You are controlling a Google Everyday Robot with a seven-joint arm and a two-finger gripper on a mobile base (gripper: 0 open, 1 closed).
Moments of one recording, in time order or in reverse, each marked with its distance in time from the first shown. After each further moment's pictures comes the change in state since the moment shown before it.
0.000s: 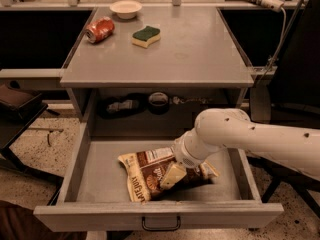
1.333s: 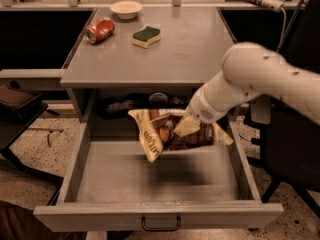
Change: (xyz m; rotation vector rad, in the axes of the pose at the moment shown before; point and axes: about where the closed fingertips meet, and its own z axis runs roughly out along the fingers) arm -0.045 -0.057 -0.124 0.024 -0.058 0.054
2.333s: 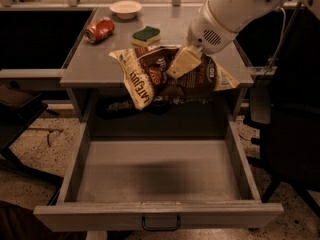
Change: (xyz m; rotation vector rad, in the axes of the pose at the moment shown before) arm -0.122 -0.018 -0.148 0.037 -0.059 -0.097
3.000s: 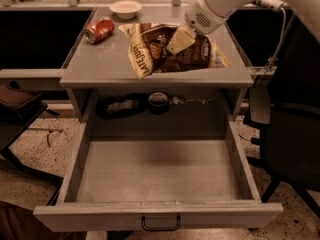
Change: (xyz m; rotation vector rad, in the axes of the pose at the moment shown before) arm -0.014 -0.088 0.007 0.184 -0.028 0.035
